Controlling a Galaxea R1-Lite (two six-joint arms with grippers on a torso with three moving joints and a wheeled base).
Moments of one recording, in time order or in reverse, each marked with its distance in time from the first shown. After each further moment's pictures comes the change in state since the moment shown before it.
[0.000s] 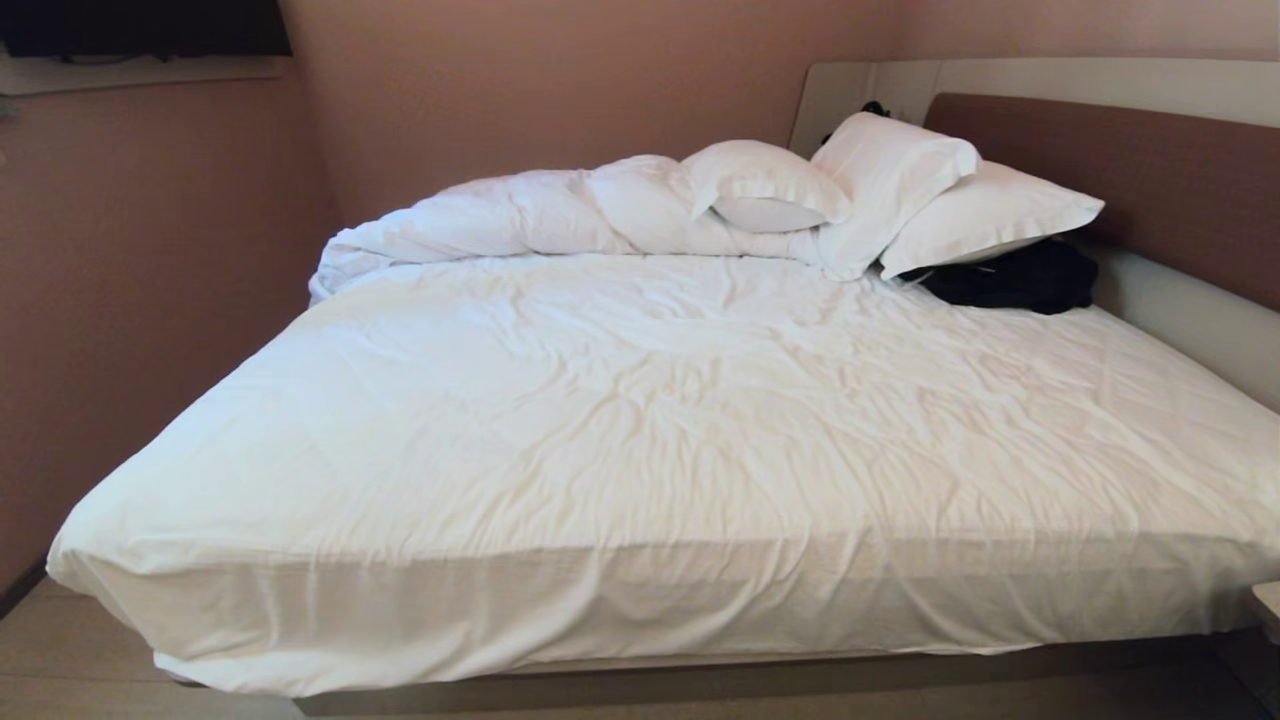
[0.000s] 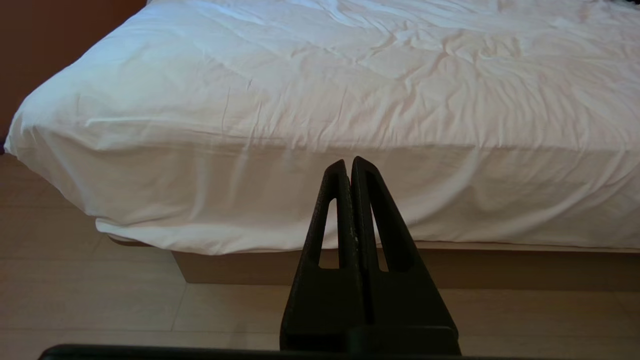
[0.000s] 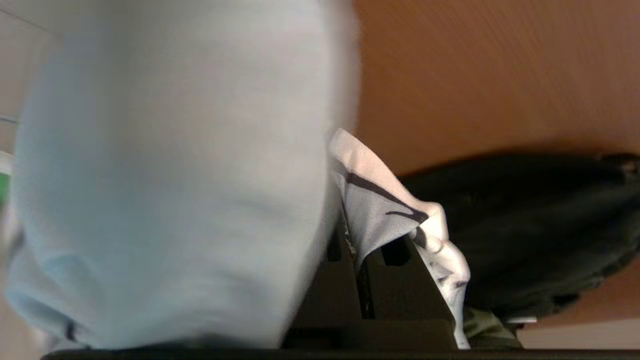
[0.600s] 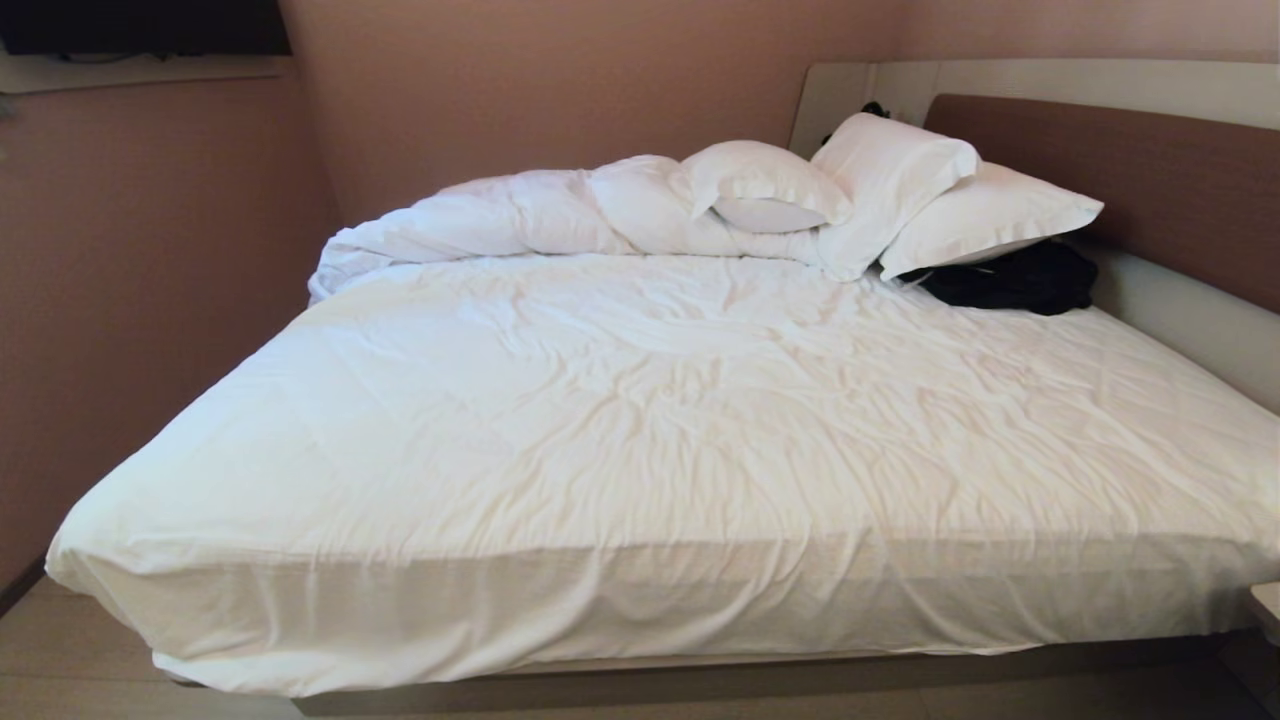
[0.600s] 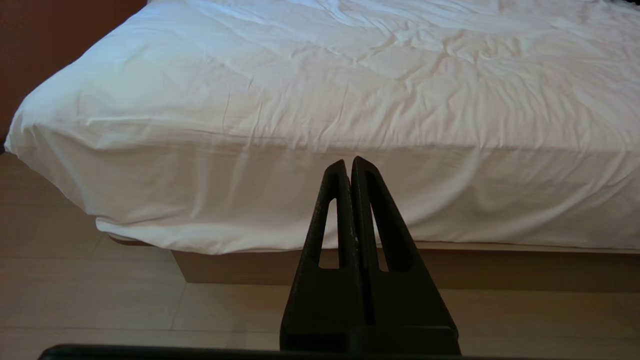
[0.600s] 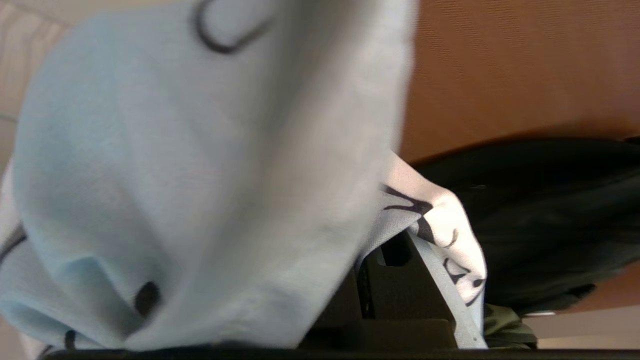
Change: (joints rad) left arm 0.000 0.000 0.000 0.000 0.000 0.000; right arm 0.005 0.091 0.000 -0.068 -0.042 -0.005
